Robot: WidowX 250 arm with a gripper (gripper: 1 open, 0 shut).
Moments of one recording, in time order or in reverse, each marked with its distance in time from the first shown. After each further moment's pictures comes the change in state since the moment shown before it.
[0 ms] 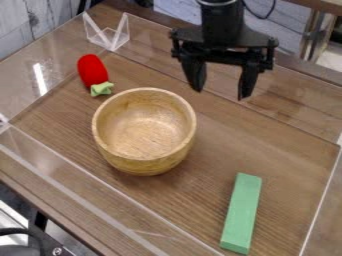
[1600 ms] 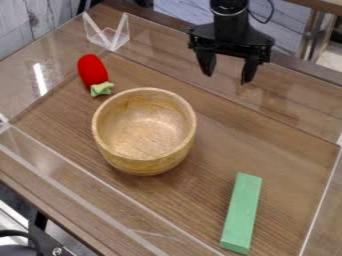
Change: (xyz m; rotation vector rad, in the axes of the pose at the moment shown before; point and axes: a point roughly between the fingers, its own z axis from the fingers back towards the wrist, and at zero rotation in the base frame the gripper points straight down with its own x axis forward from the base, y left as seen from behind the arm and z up) arm 0.064 0.008 -0.051 0.041 -0.110 -0.043
